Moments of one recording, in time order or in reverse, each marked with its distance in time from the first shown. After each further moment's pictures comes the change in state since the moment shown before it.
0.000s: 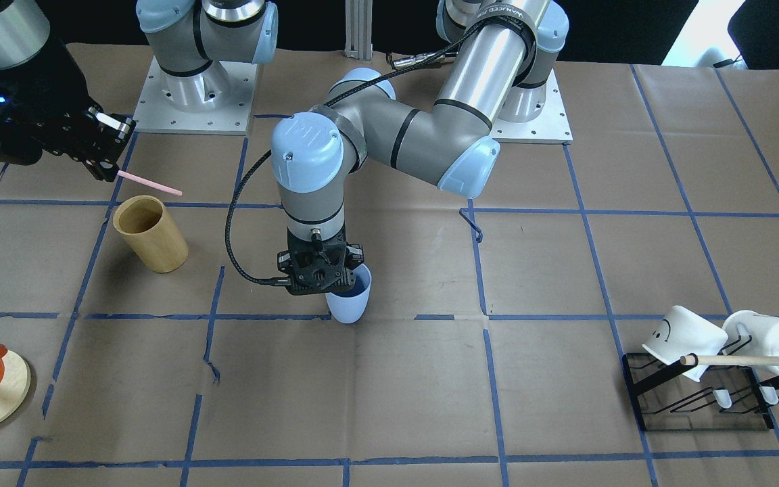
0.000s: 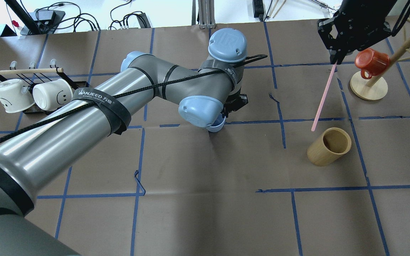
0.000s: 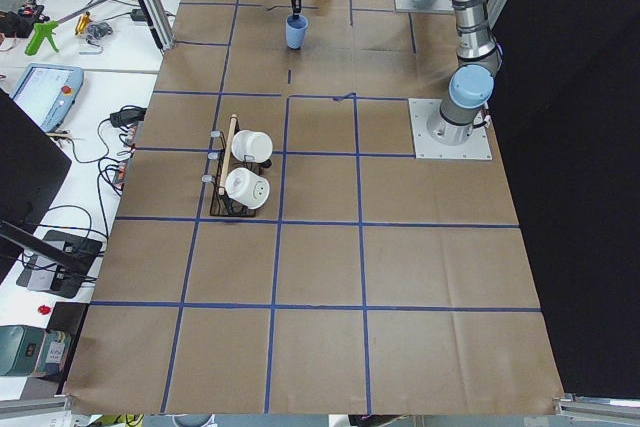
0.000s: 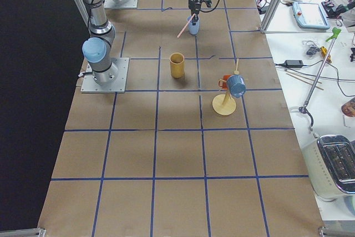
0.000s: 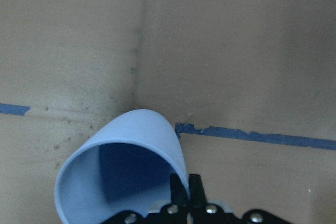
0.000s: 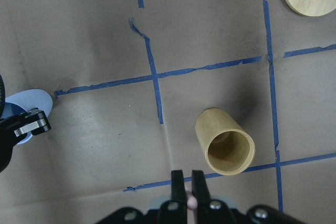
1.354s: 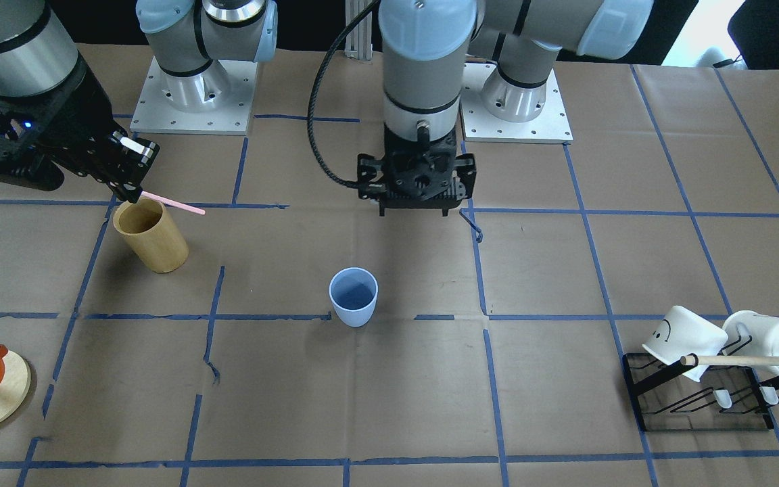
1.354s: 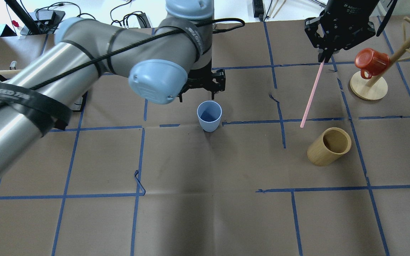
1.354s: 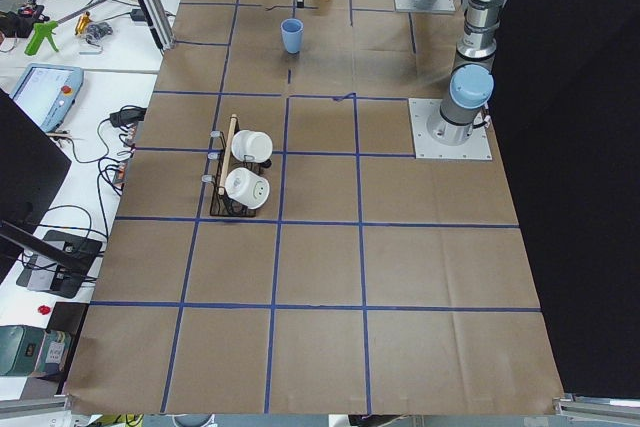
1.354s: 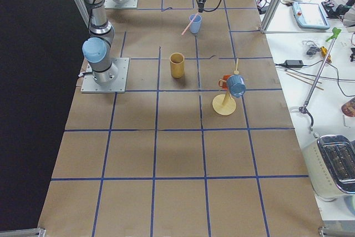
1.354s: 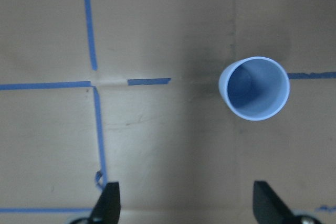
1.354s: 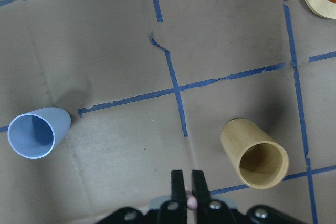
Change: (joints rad) left arm 0.226 0.375 0.014 -0.445 0.017 0.414; right arm 0.053 0.046 -0.011 -0.070 0.045 0.120
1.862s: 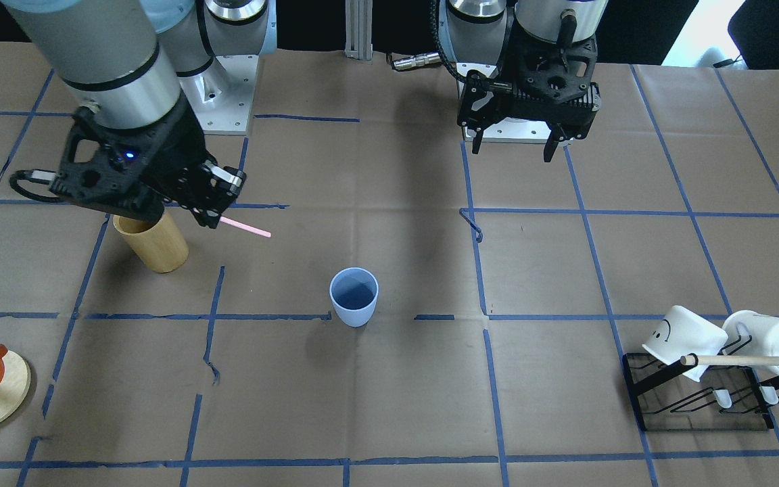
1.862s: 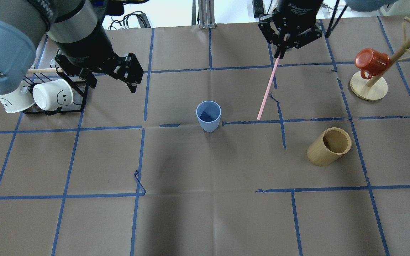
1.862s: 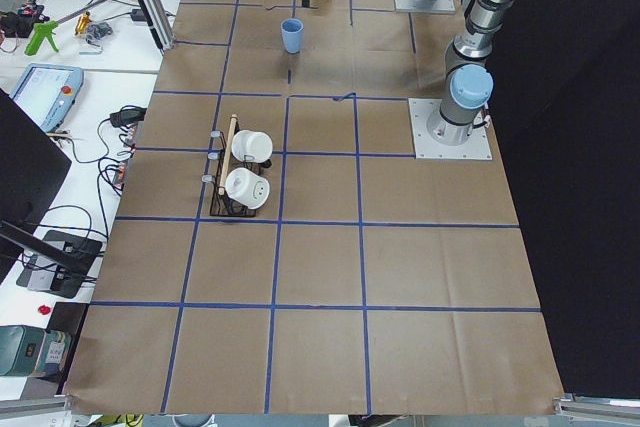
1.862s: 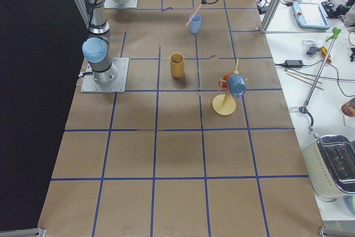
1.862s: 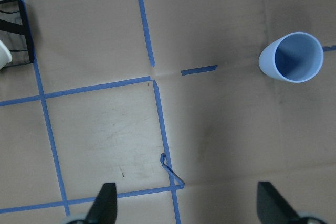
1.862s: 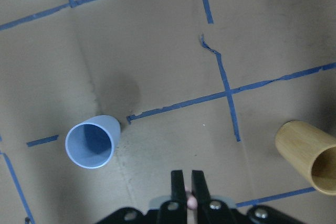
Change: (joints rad) left arm 0.147 0.159 -0.029 -0.066 -0.012 0.231; right arm 0.159 0.119 -0.105 -0.039 0.019 0.183
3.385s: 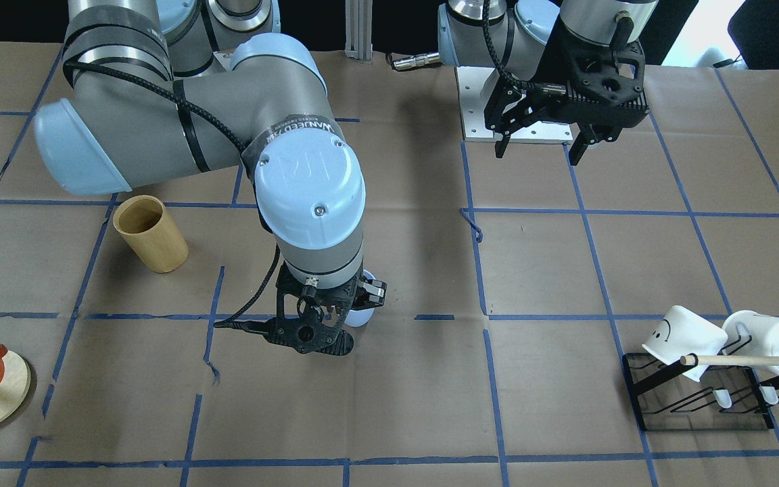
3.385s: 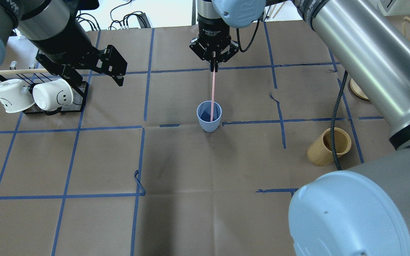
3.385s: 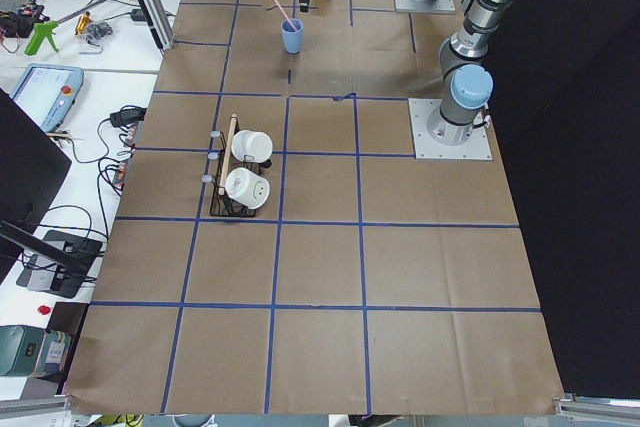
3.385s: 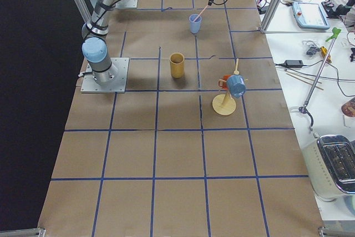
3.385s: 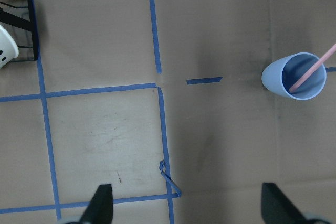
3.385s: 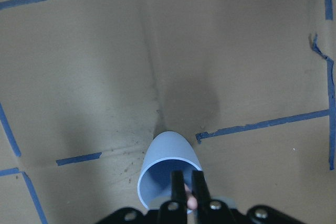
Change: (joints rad) left arm 0.086 0.019 -0.010 0.018 -0.064 0.009; right arm 0.166 0.331 -0.179 -0.043 -0.005 0.101
